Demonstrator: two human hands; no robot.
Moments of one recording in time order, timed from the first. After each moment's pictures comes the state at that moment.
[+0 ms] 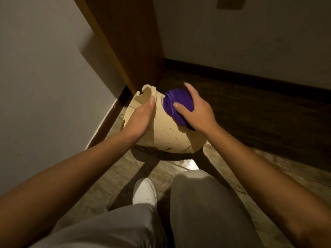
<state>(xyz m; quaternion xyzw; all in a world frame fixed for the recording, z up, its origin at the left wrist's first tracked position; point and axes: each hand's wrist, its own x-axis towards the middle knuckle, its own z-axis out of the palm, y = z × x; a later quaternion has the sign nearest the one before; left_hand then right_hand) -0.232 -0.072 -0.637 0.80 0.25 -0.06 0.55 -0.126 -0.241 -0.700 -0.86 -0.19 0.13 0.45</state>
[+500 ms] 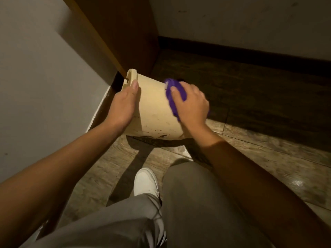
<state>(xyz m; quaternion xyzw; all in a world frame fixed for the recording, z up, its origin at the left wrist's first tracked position) -0.225 -0.040 -0.657 0.82 0.31 0.00 0.48 -0.143 -0.210 -0.749 -0.92 -0.08 0.00 0.39</state>
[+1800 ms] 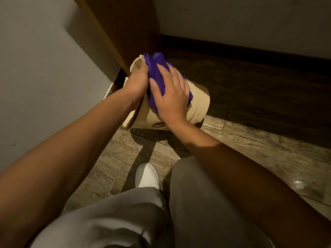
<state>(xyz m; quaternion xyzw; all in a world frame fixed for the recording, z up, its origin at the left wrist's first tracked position) -0.175 -0.051 -0.647 0.75 0.32 -0.04 0.58 -0.175 -0.161 -0.713 -0.86 -0.16 -0.10 0.47</state>
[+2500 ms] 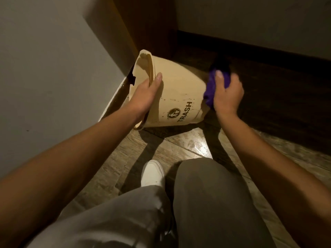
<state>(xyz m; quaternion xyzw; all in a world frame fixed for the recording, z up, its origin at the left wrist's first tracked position) -0.224 -0.040 -0.659 0.75 0.30 -0.07 0.59 -0.115 -0.244 -0.750 -0.83 0.04 -0.01 0.55</state>
